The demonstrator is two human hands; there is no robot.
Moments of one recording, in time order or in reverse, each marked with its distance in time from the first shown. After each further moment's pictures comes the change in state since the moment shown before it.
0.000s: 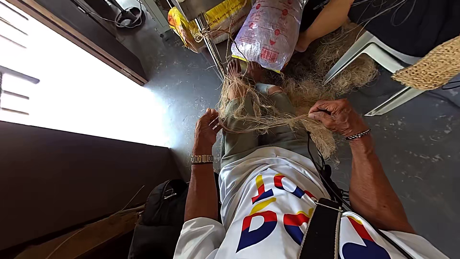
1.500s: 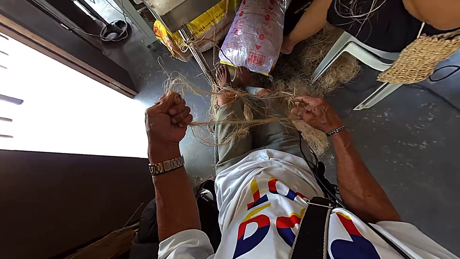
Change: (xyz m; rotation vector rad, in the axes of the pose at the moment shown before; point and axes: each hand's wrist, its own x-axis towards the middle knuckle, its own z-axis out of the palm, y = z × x) left_hand -0.033 0.107 0.005 -0.077 -0.568 0.245; right_hand 0.002 0.008 0.013 0.007 -0.011 0.313
